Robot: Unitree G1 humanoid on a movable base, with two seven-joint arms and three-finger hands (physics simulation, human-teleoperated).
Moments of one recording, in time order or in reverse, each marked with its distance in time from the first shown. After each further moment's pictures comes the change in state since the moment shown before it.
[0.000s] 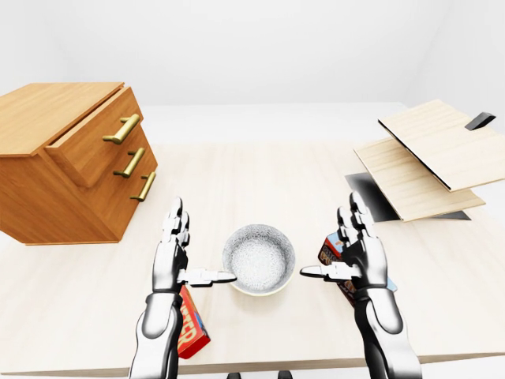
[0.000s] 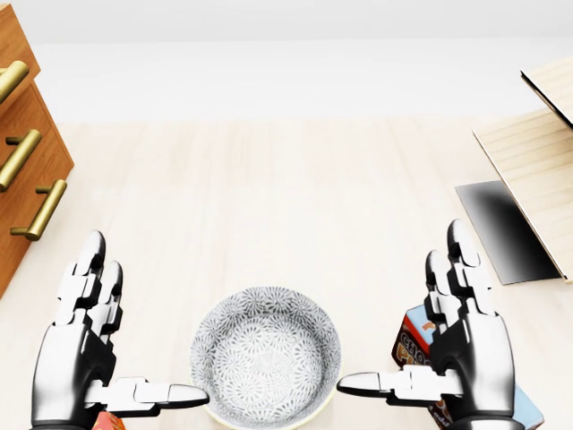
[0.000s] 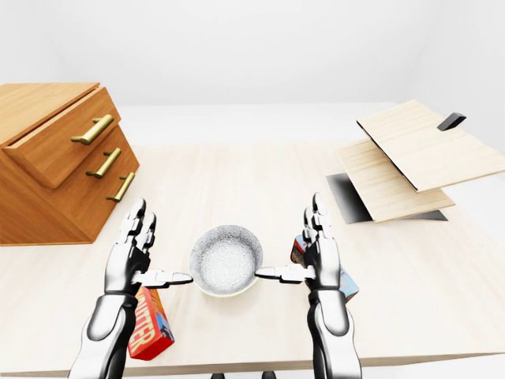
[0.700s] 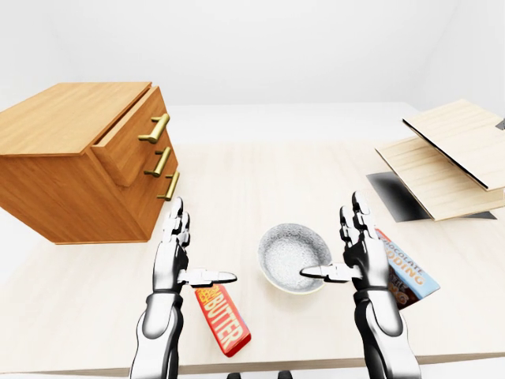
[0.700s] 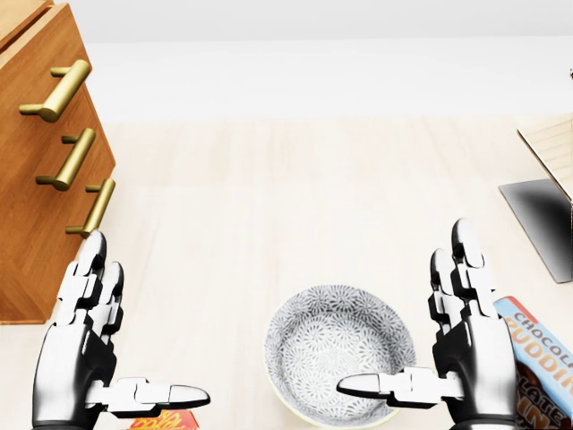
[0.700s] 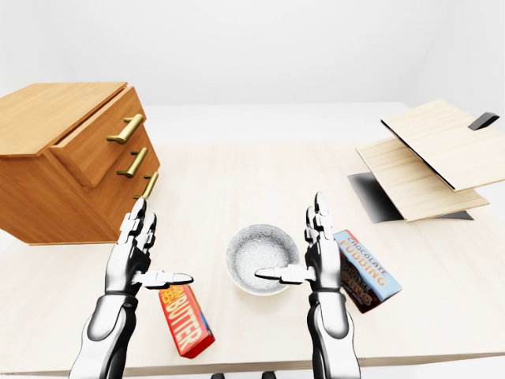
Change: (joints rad) left arm 0.002 0.000 -0.003 -0.003 0.002 0.004 0.001; right arm 0.012 0.000 0.009 0.002 -0.030 -0.042 -0.020
